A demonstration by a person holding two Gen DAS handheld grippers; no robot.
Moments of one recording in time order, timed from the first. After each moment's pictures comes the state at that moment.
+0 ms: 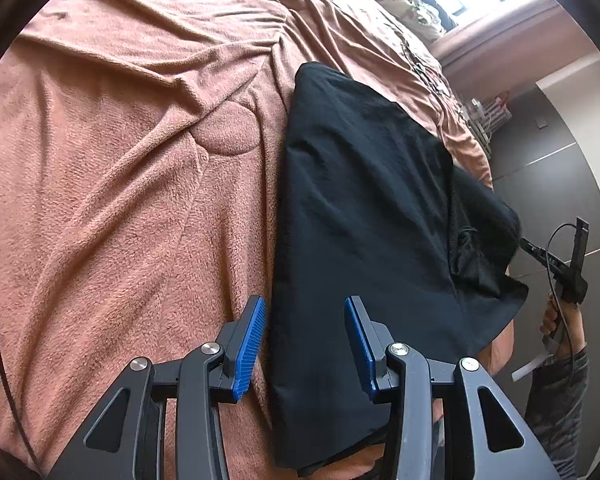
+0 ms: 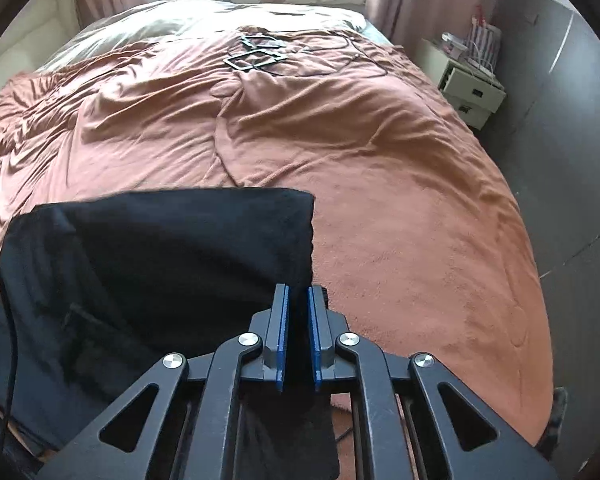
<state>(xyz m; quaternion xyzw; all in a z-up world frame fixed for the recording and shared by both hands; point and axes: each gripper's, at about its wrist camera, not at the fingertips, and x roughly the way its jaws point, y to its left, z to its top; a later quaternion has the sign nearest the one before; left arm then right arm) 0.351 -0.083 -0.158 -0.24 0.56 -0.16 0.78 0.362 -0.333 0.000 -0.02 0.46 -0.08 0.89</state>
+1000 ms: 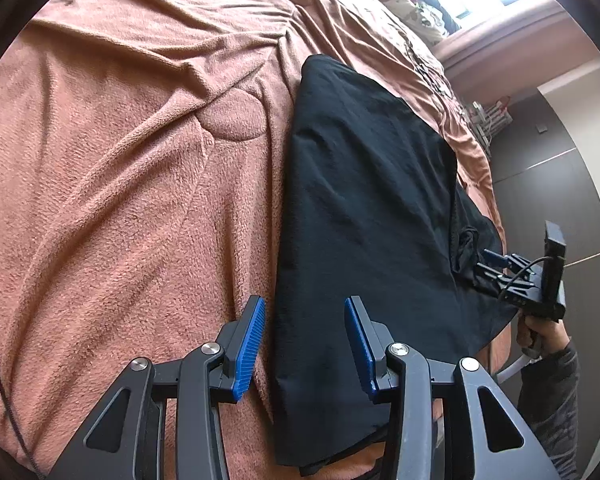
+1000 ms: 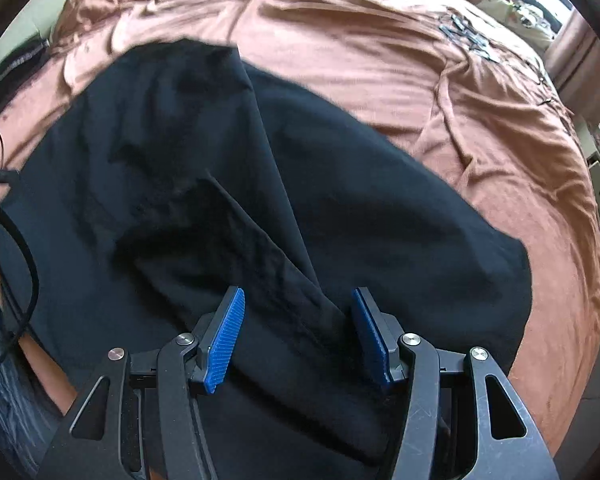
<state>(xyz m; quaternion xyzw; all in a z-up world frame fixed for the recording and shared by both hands) 0.346 -0.081 -0.166 -0.25 0.56 -0.16 0.78 0.382 -0.257 -0.072 -0.19 0.53 0.15 0.81</state>
